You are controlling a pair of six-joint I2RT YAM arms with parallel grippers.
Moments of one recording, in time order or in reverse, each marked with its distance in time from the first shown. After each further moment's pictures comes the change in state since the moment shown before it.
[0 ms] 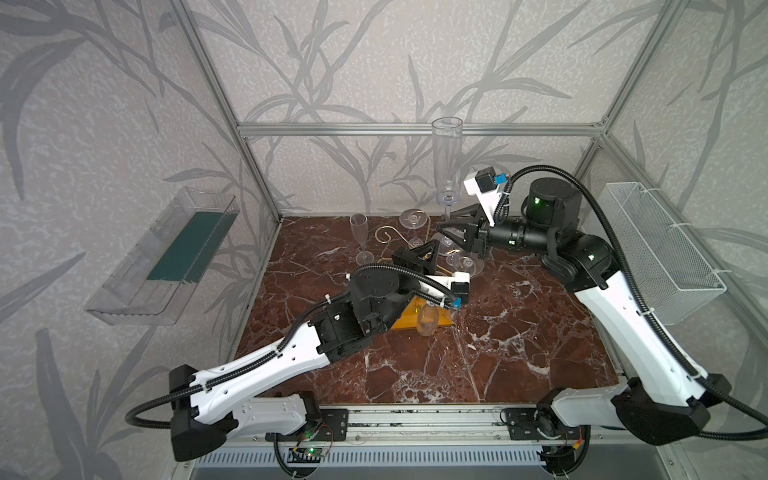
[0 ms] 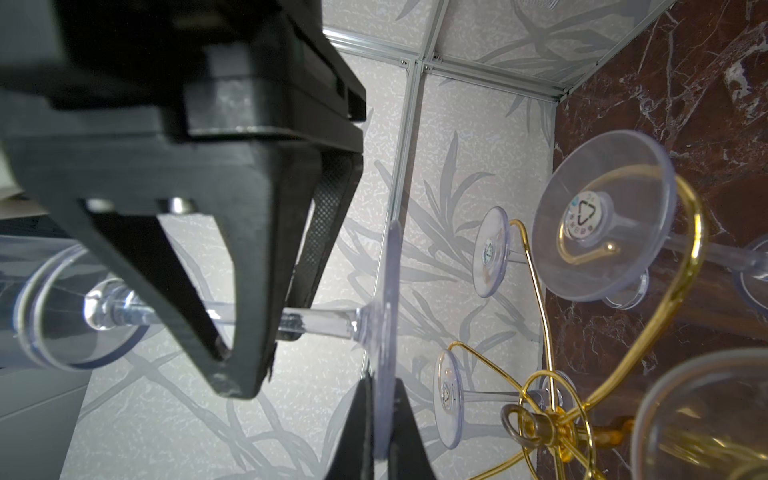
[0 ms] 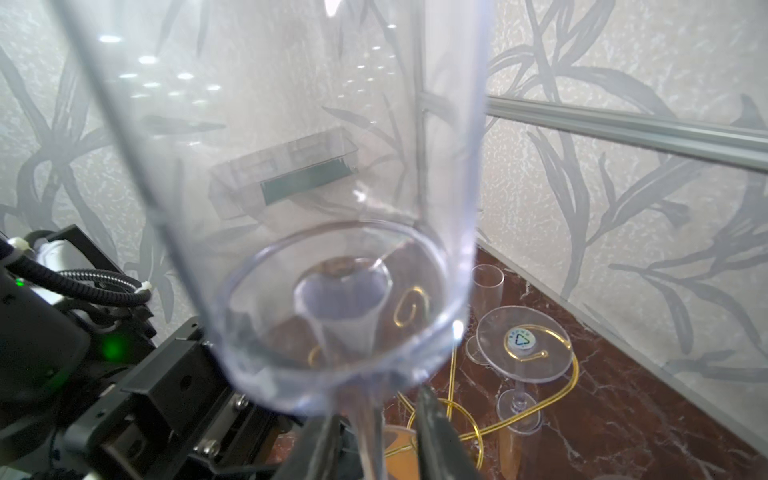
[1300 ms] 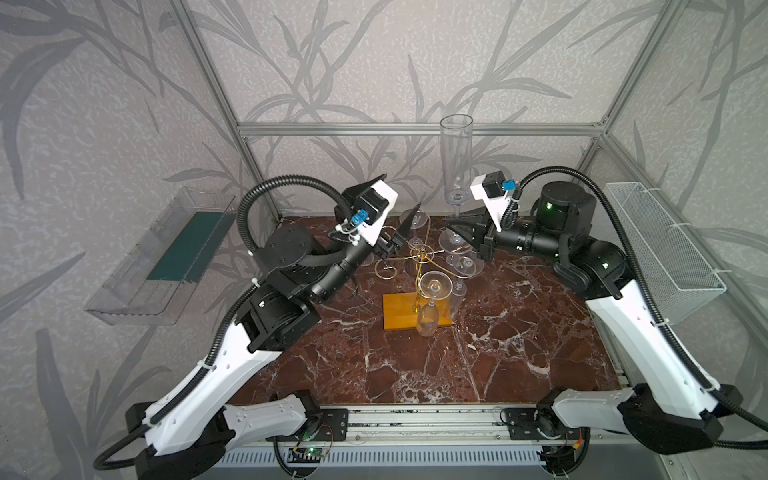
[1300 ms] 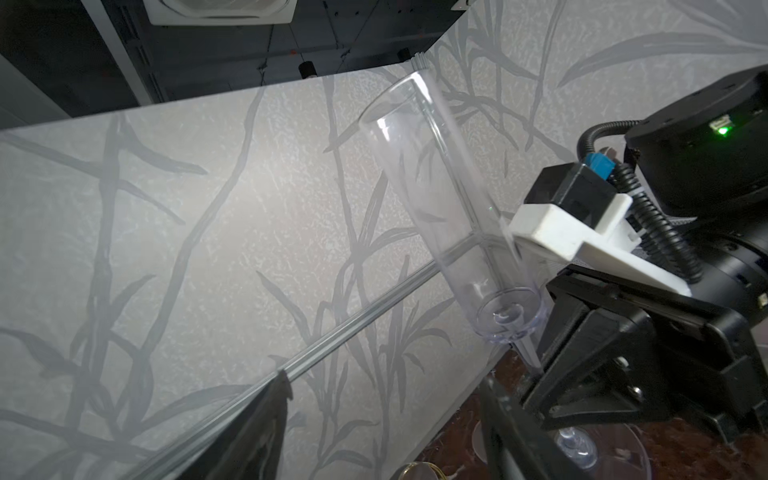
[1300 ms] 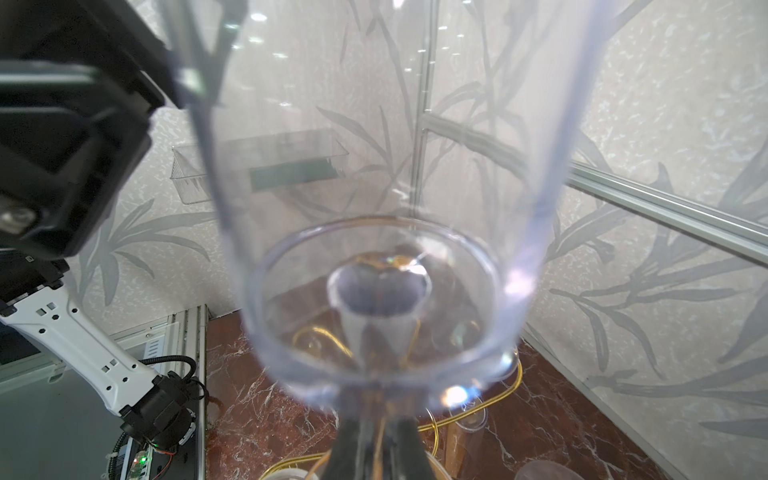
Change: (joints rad) left arm 0.243 -0.058 0.378 -0.202 0.342 -1.050; right arm 0.012 -0.055 0.003 -0.039 0.087 -0.169
